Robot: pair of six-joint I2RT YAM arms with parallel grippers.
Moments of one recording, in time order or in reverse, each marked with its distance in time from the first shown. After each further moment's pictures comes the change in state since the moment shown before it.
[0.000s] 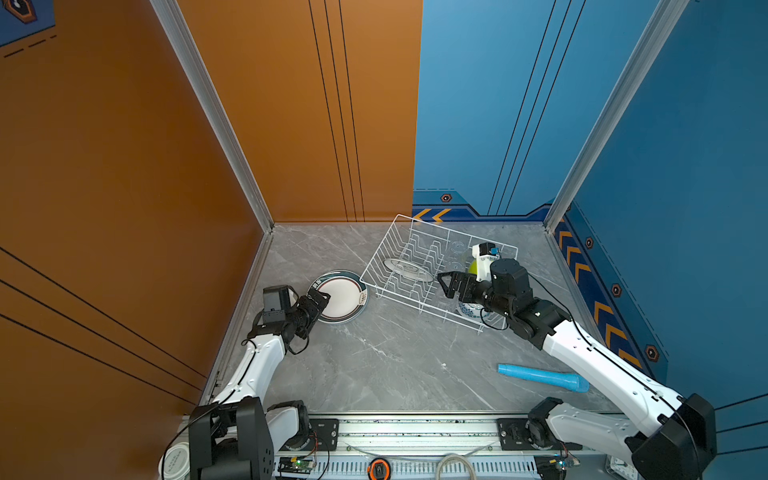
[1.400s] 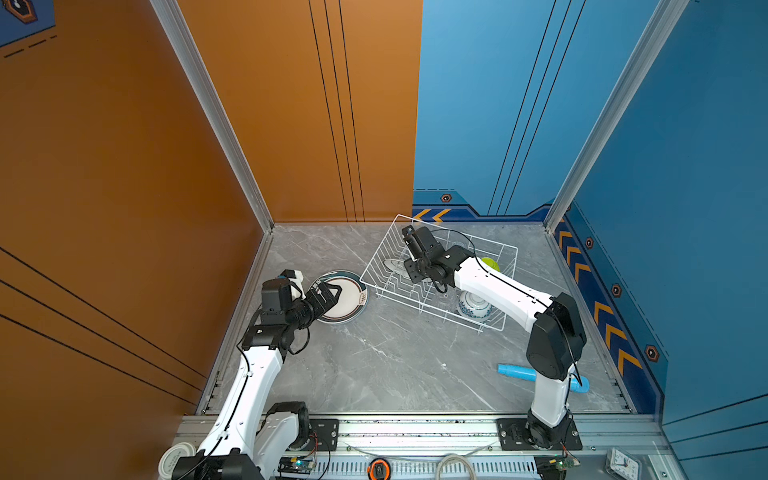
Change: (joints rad) left arm -0.114 -0.165 0.100 -0.103 0.042 0.164; right arm 0.148 0.776 0.772 -0.419 0.362 -0.472
